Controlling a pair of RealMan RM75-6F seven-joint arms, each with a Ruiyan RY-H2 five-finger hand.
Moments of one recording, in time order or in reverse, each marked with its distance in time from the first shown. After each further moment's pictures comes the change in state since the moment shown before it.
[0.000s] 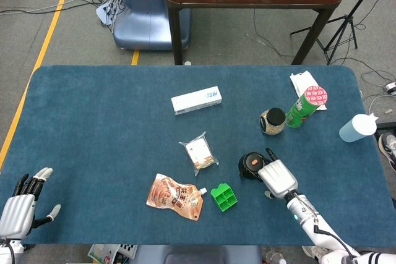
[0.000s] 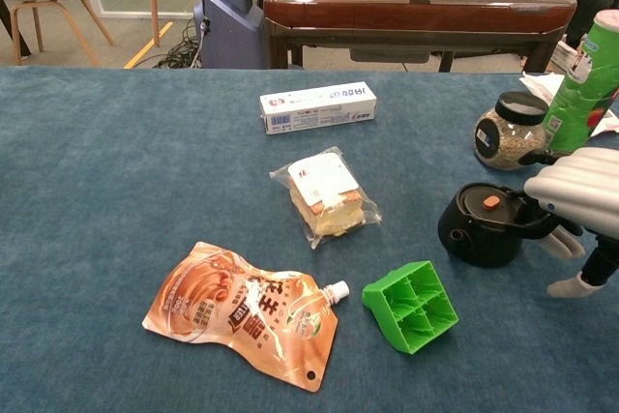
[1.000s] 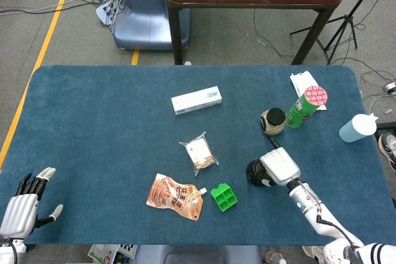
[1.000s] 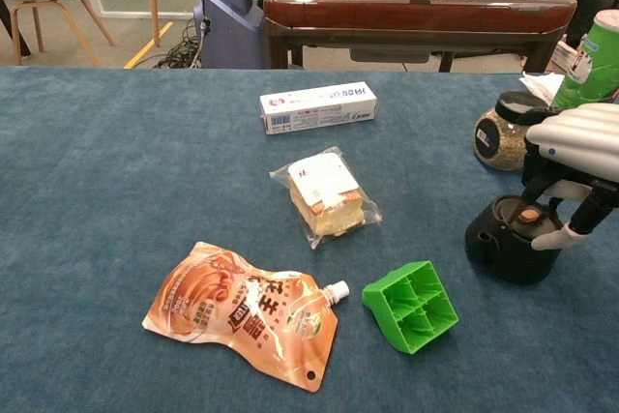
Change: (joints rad) left arm -0.005 0.005 0.002 -0.030 0.005 -0.005 0.034; right arm 0.021 0.034 0.055 0.051 -0.064 0.004 0.221
